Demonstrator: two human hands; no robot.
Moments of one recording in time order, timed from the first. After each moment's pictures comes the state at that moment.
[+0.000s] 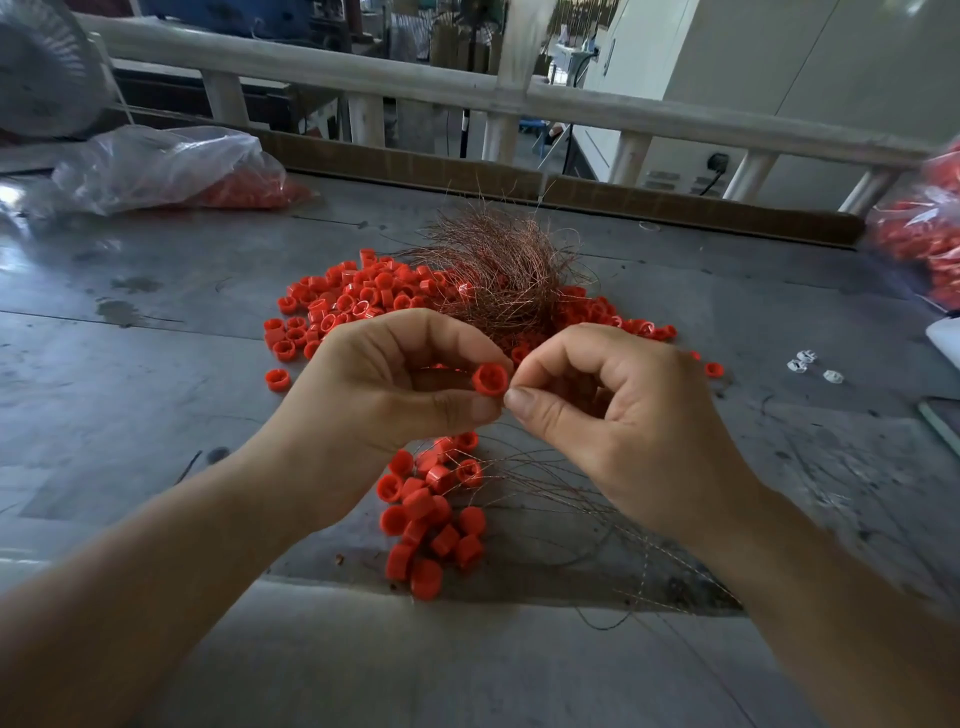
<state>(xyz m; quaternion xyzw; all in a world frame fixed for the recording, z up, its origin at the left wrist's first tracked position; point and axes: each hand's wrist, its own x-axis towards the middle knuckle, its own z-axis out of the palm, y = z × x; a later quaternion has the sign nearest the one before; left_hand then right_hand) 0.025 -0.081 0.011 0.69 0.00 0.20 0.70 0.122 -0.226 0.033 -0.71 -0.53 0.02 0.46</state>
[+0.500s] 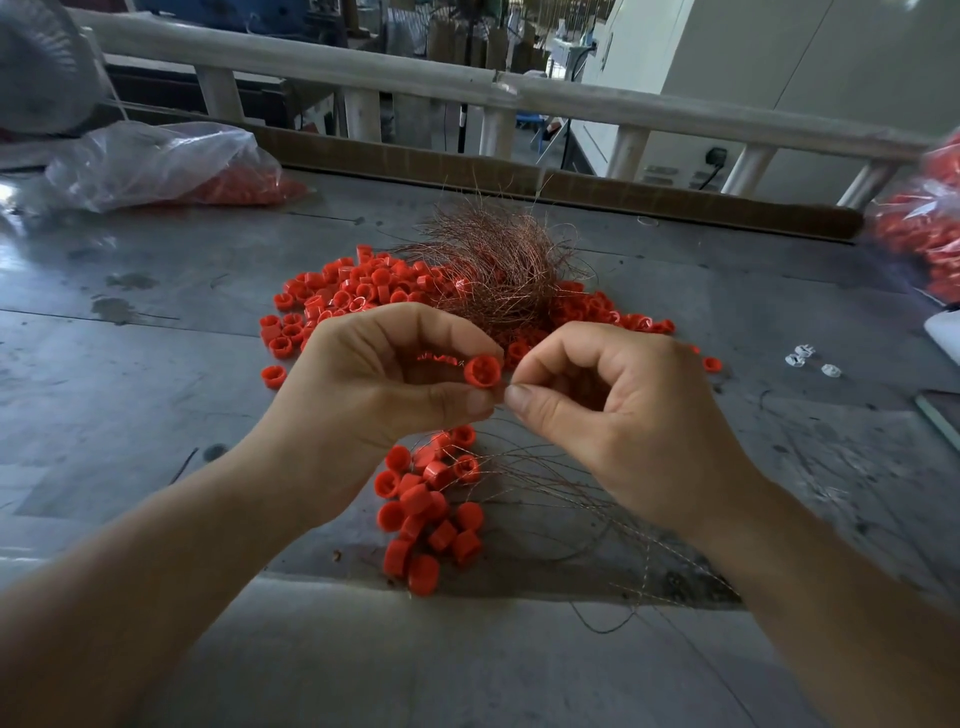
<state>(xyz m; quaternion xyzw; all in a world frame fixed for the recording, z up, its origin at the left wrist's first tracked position) 0.024 -0.084 0.014 0.67 0.01 0.22 0.71 0.124 -0.227 0.033 -0.72 -0.52 0.04 0.46</state>
